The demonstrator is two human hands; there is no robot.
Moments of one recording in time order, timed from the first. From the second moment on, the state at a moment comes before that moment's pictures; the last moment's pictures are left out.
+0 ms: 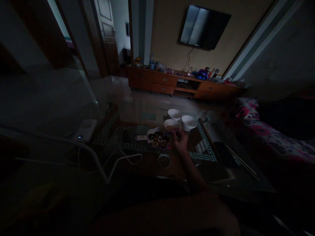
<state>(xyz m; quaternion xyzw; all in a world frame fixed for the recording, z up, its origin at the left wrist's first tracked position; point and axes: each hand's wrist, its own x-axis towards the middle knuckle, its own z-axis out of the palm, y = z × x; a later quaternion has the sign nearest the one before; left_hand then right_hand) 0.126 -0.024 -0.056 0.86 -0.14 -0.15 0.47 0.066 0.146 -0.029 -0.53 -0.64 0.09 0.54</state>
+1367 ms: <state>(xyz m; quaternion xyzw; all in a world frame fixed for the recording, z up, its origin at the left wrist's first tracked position) 0.122 -0.028 -0.043 0.86 -0.14 -0.19 0.45 0.082 0.149 -0.018 -0.59 -0.48 0.03 0.64</state>
